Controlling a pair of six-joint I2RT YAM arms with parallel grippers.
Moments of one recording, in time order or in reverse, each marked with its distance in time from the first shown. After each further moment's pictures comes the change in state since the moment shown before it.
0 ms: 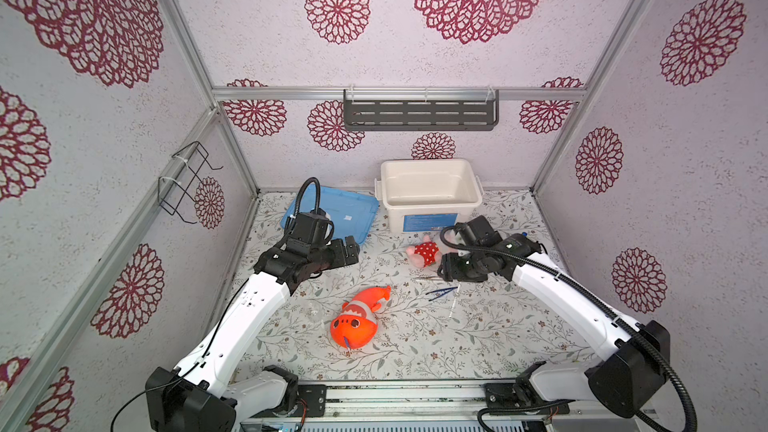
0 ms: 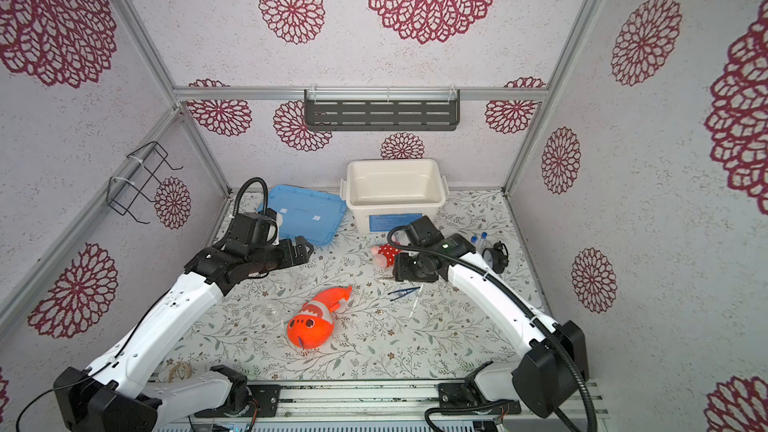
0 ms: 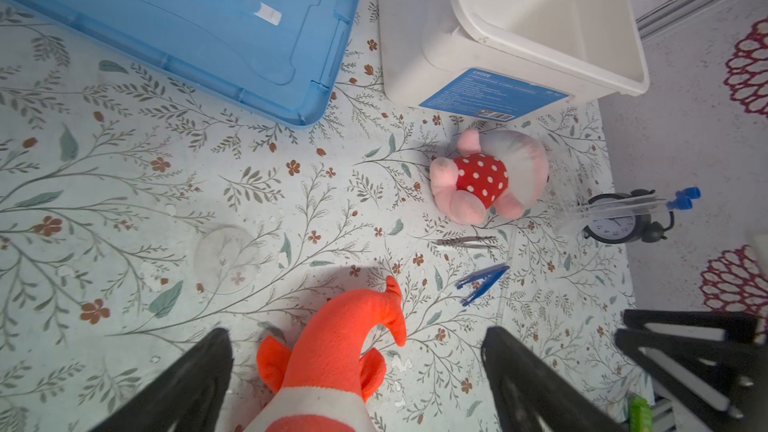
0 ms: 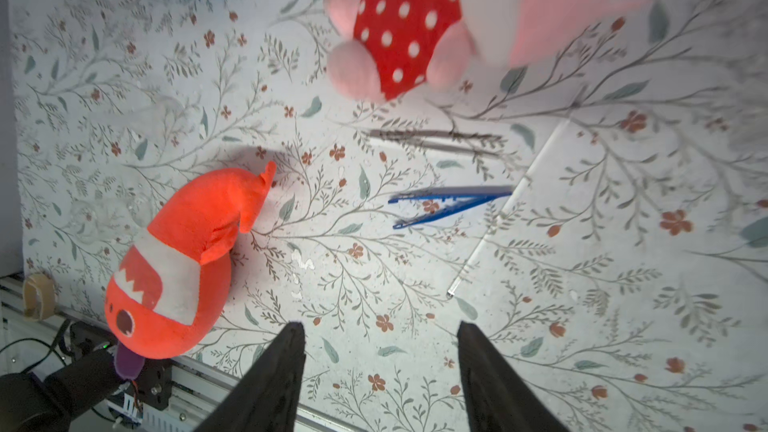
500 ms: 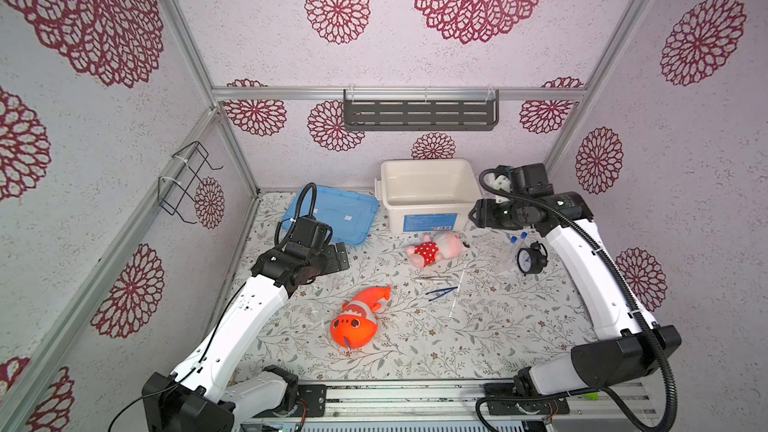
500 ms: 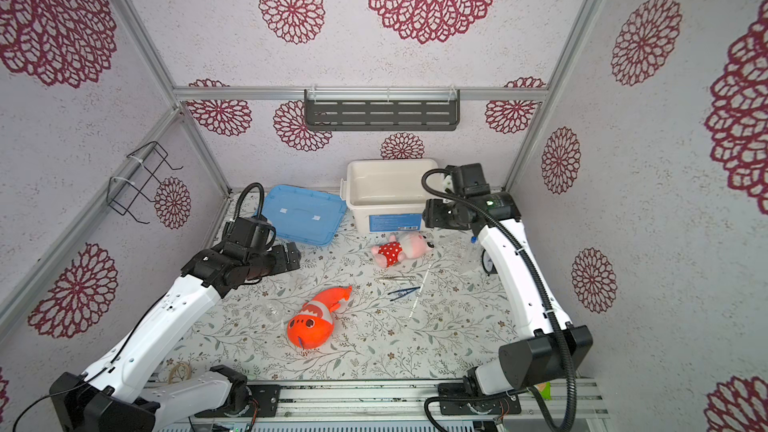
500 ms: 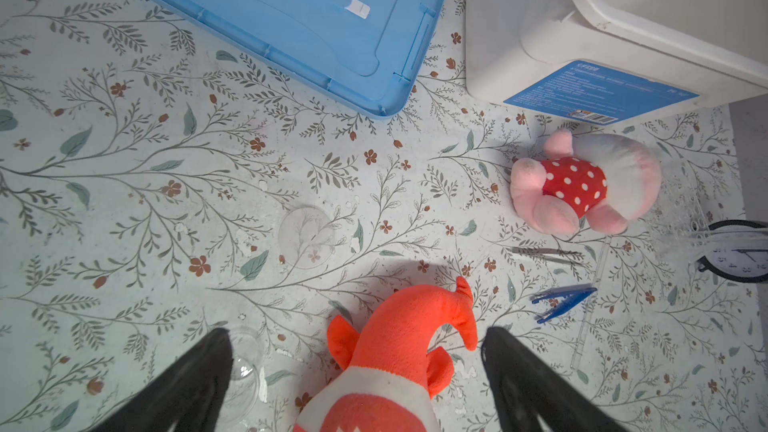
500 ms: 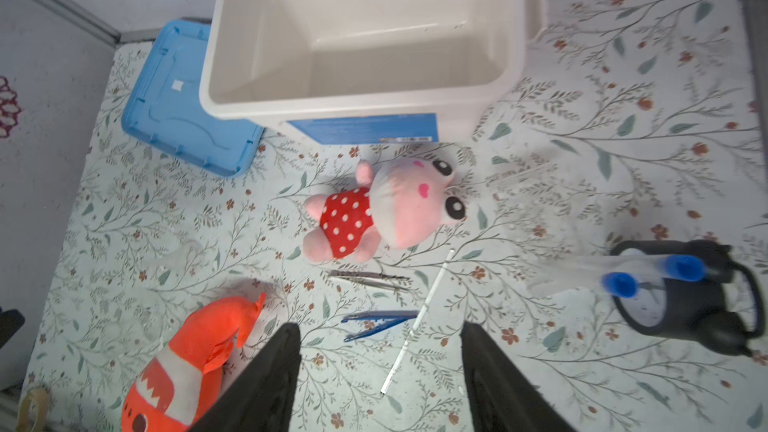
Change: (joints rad) left arm -0.002 -0.024 0.009 -0.140 -0.205 0.002; right arm -0.309 0.103 0.463 -0.116 -0.010 -0.252
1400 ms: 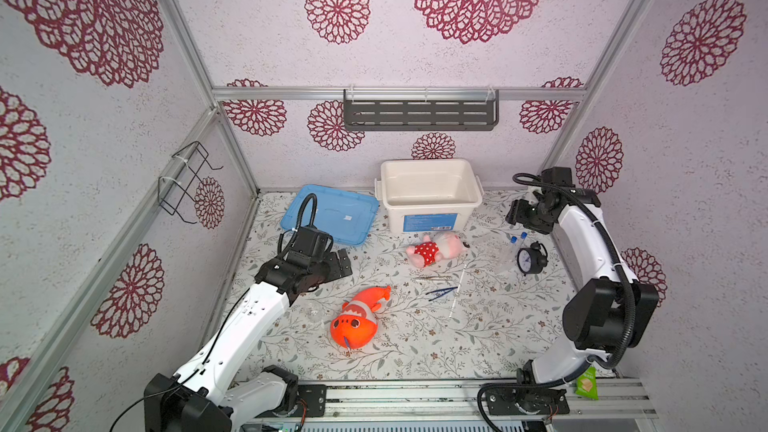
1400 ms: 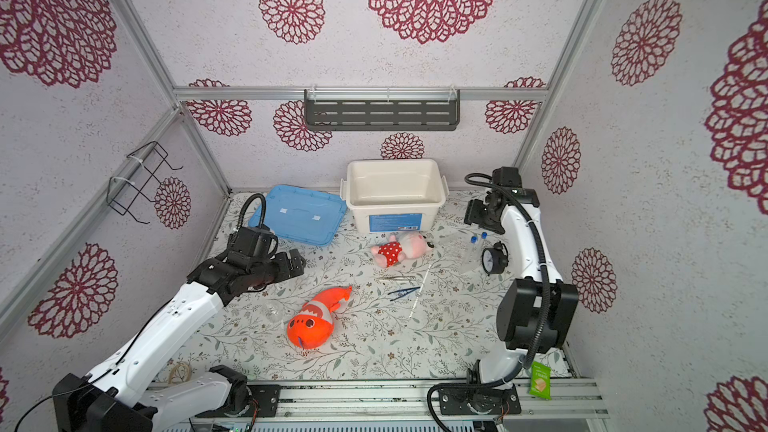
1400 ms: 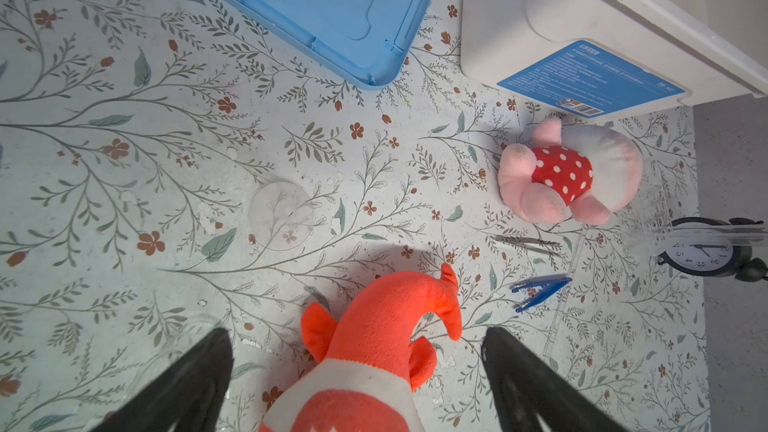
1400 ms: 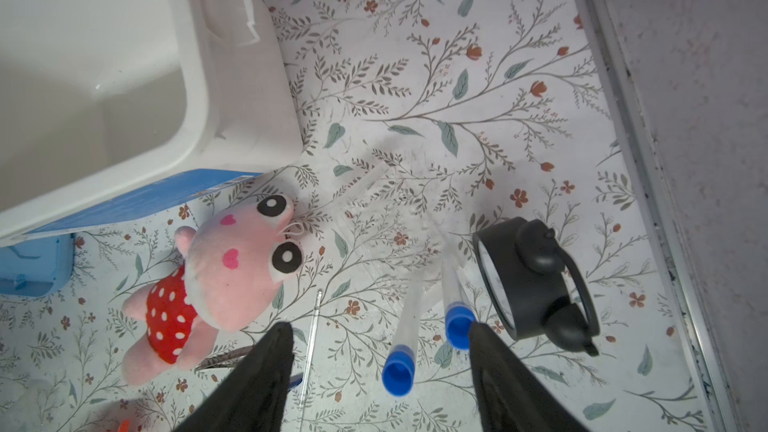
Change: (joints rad) left arm 0.000 -0.031 -0.124 0.093 0.076 -0.096; right arm -0.389 0.221 0.020 0.065 0.019 -0.077
